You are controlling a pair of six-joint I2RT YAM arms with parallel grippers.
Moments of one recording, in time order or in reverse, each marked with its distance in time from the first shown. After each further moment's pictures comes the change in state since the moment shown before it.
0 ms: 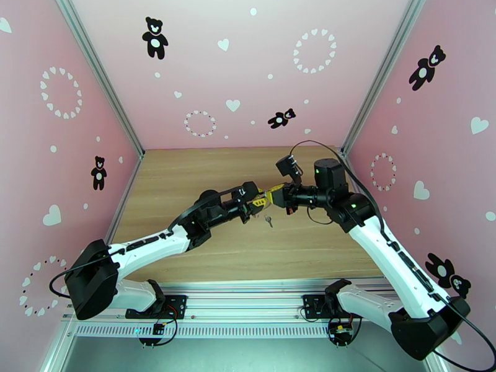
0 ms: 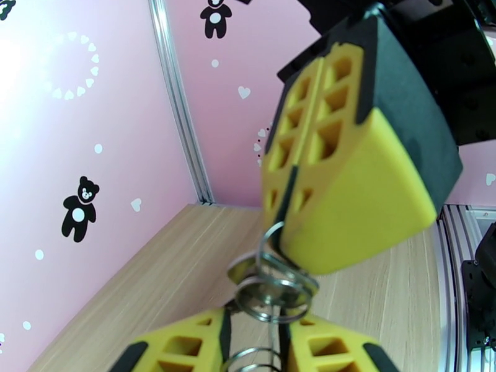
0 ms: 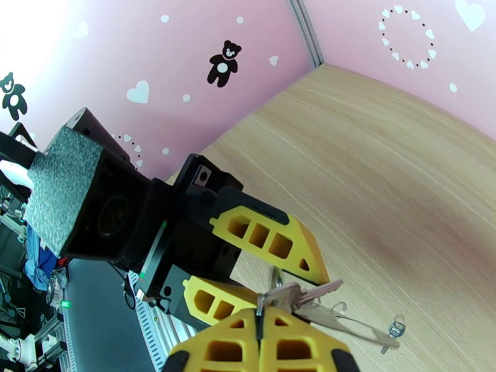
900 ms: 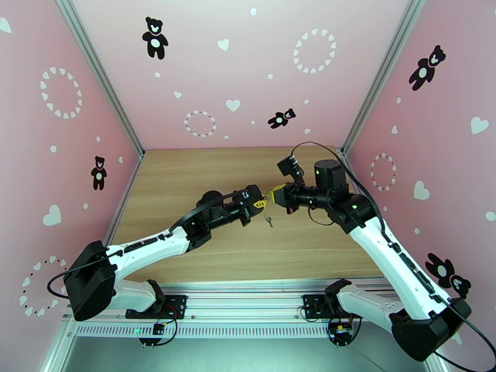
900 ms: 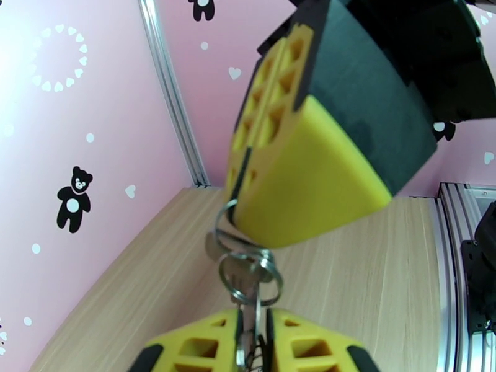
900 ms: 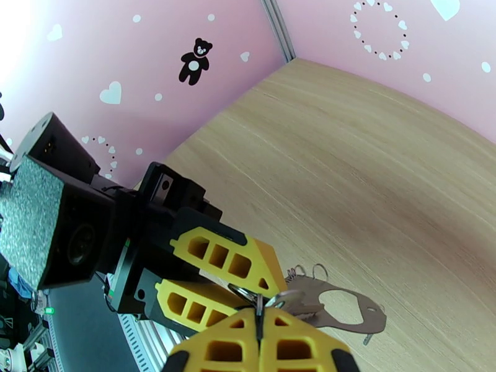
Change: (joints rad) left arm -0.021 -0.012 0.042 -0.150 -0.006 0.052; right arm 0.000 -0.008 0.003 -0.033 0.095 -0.025
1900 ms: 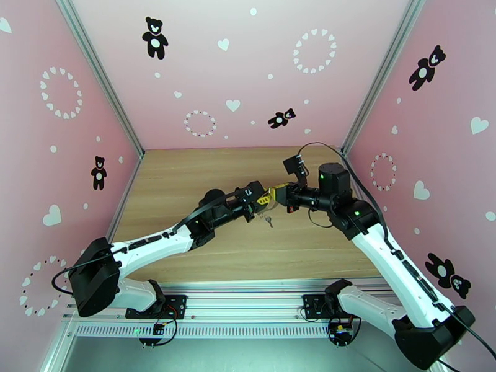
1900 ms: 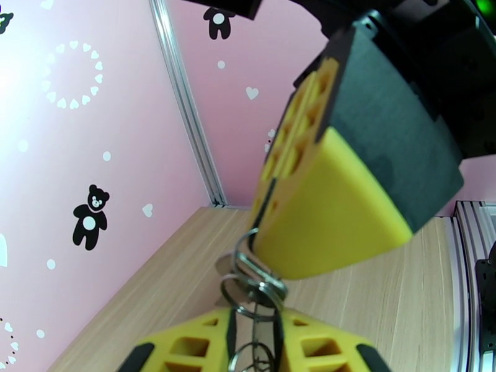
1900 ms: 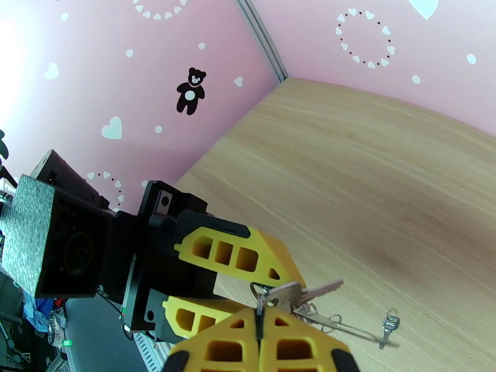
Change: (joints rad) left arm -0.018 0.040 0.011 0.130 -0.072 0.000; right arm -0.001 -0.066 -0.072 0.116 0.032 0.167
